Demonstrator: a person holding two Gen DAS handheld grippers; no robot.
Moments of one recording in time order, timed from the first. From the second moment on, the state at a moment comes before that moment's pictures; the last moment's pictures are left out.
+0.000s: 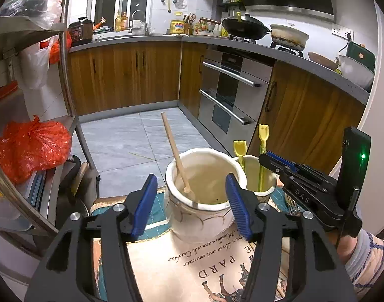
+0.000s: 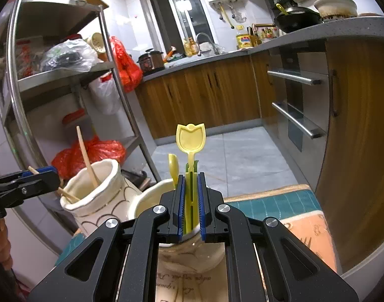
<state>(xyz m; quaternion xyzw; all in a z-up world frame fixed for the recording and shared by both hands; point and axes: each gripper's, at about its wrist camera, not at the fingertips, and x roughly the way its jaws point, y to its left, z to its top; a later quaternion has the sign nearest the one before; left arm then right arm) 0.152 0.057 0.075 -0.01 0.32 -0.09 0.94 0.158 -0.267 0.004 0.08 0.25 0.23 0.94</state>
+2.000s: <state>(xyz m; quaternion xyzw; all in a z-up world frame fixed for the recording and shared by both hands) 0.074 0.007 0.007 0.00 0.32 -0.10 0.94 0.059 -0.368 0.001 -0.06 0.30 0.18 0.94</state>
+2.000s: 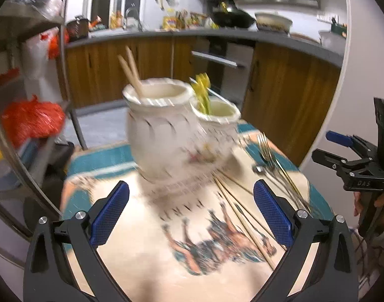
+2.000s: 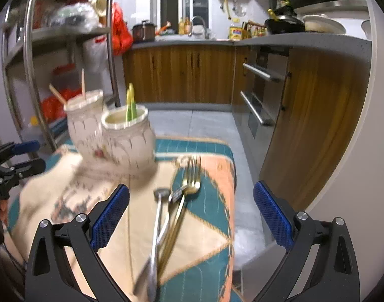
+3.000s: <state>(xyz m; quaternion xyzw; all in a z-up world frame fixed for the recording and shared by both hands) 0.062 -0.069 -0.055 0.09 0.42 -0.15 0.89 0.071 -0.326 -0.036 -0.13 0.37 0.21 0.90</state>
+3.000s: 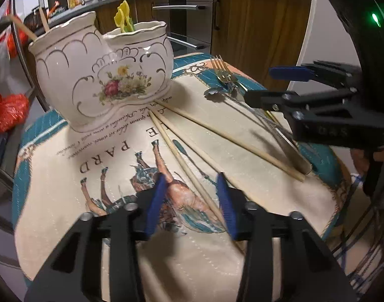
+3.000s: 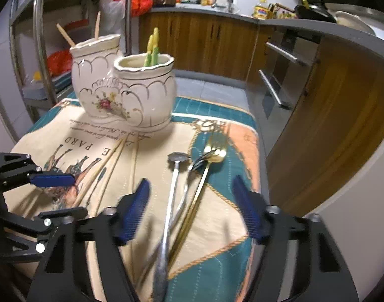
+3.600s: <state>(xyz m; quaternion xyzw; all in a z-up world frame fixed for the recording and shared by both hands) 0.052 -0.028 -0.048 0.10 0.43 -0.16 0.88 0.093 -0.296 -0.054 -0.14 0.42 0.22 0.87</state>
